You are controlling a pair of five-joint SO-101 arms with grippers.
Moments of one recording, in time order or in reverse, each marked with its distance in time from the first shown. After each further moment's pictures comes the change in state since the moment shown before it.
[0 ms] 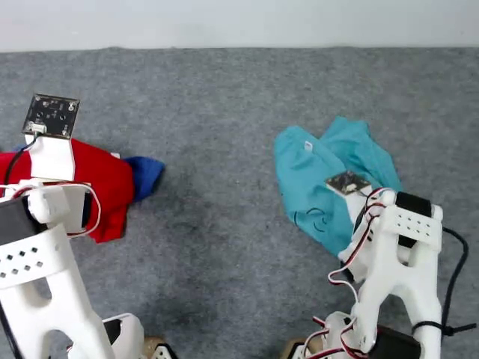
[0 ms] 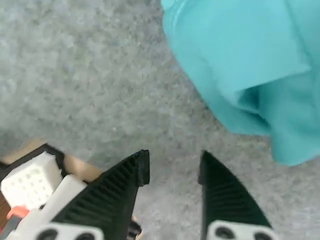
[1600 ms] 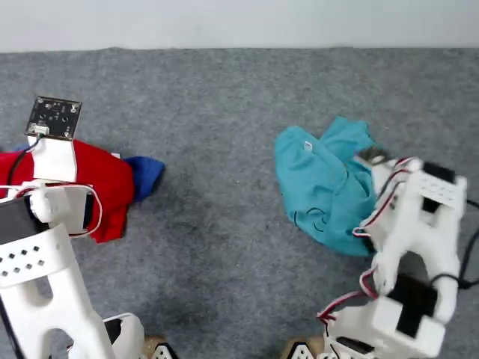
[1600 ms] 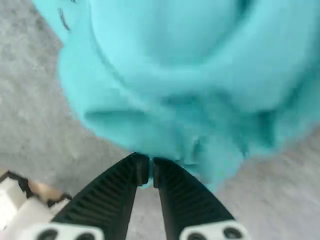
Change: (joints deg) left arm 0.0 0.0 1.1 0.0 0.0; right arm 6.3 18.9 -24.1 2.0 2.0
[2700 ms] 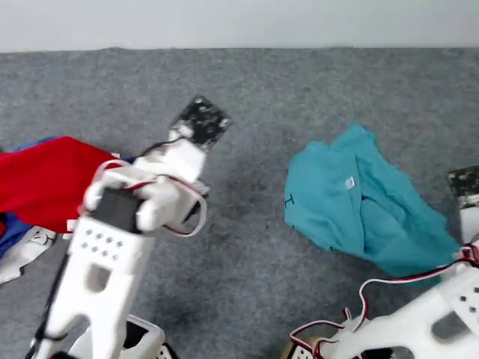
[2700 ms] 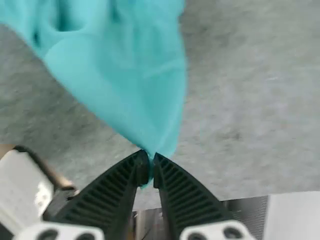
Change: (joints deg) left arm 40.6 4.8 7.8 -20.4 7.2; right arm 30.5 -39.1 -1.8 14.5 15.1
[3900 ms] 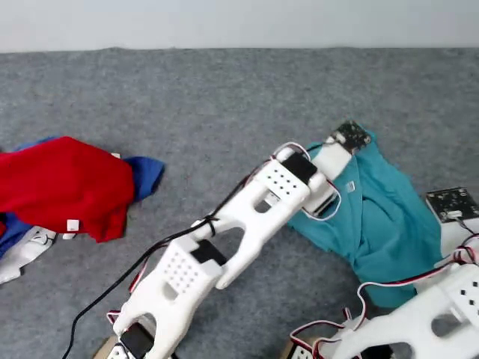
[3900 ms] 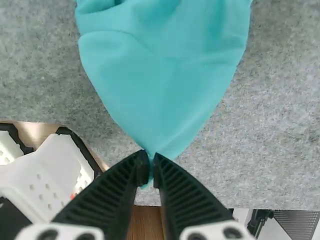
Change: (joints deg) left arm 22.3 80.7 -60.7 -4.0 10.9; right arm 0.1 0.0 12.7 0.0 0.0
